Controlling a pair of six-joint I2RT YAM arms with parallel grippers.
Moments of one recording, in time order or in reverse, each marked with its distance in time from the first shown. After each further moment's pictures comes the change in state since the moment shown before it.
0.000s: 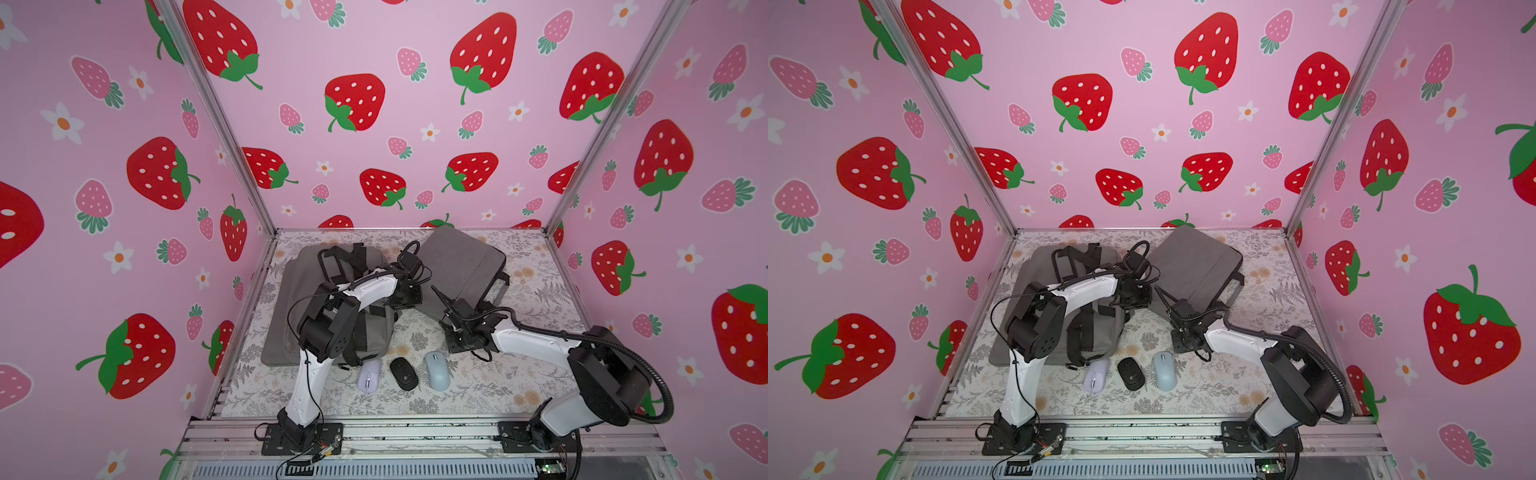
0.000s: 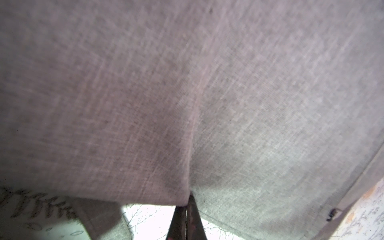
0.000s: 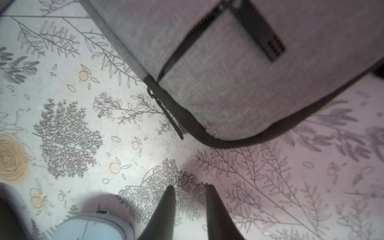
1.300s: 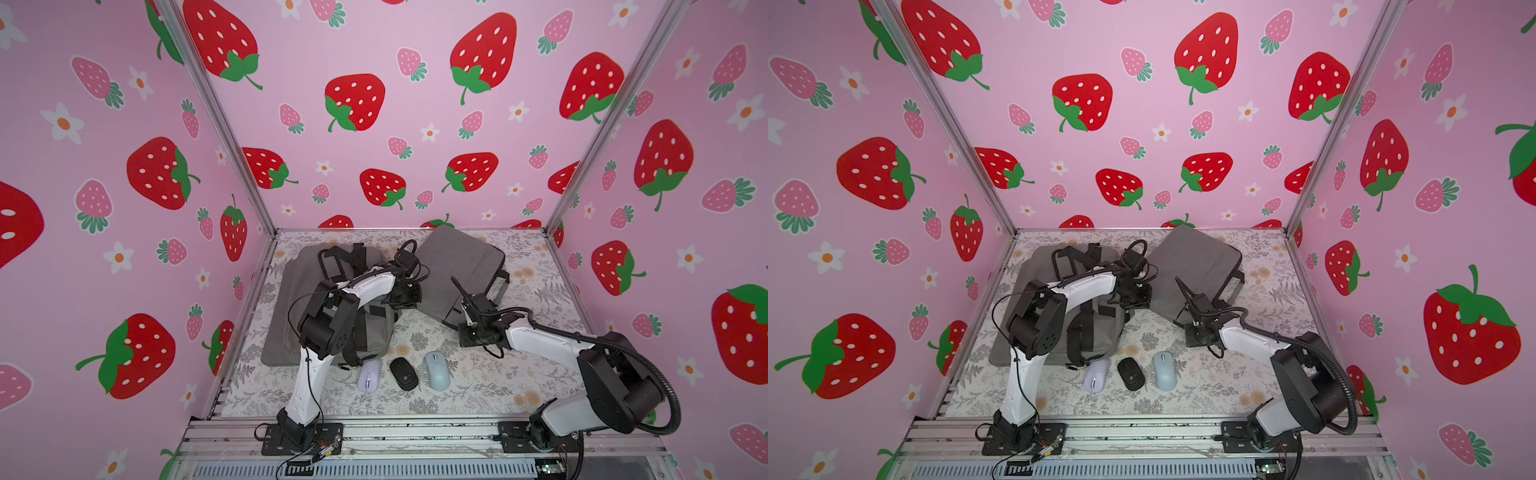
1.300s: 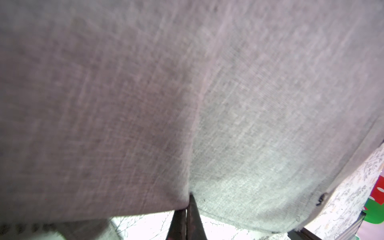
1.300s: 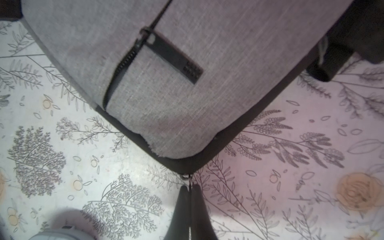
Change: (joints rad) left arm 0.037 0.038 0.048 -0.035 0.109 0.011; right arm -0.134 -0.077 -0.093 0.060 -0.061 -0.047
